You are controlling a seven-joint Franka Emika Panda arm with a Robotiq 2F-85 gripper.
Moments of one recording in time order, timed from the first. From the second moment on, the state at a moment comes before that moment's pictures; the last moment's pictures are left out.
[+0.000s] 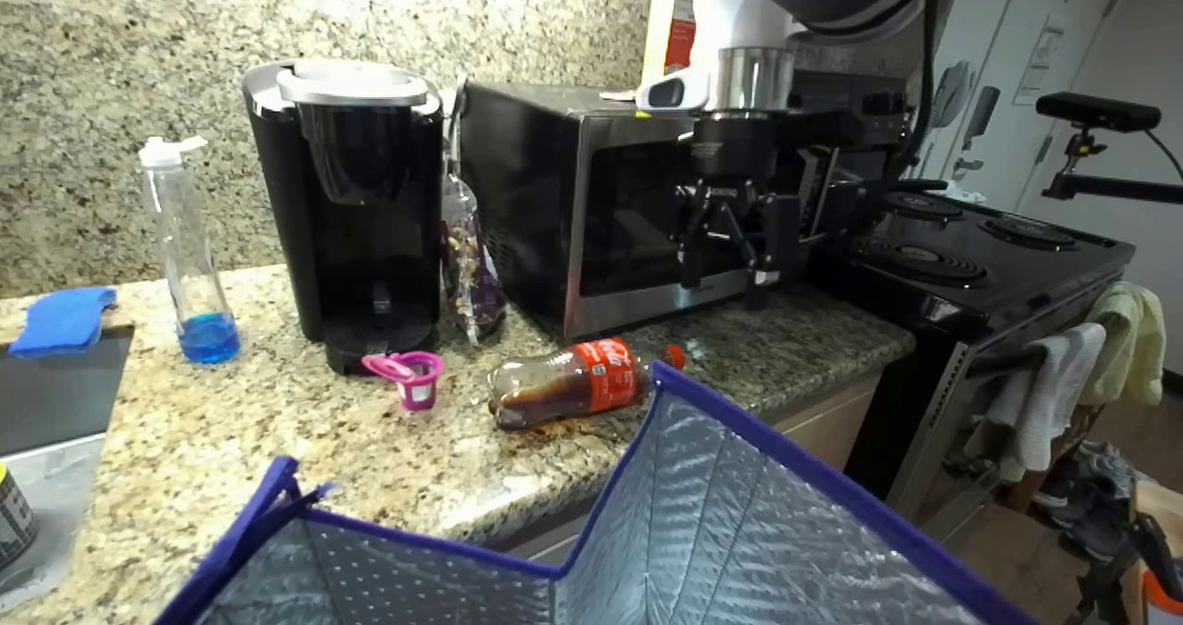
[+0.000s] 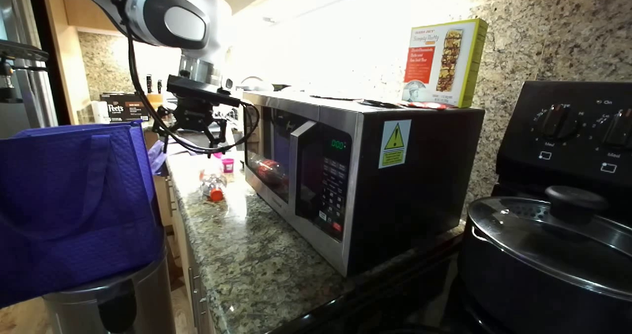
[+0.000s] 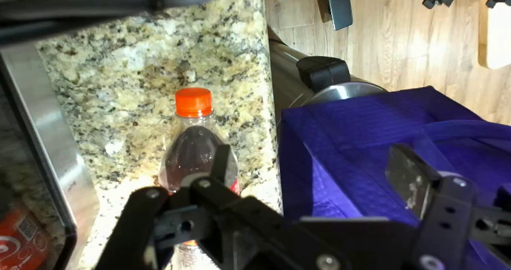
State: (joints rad) arm 0.15 0.19 0.08 -1.90 0.15 1.94 -1.05
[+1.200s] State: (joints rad) arm 0.13 0.39 0.14 -1.81 0.15 2.04 -0.98
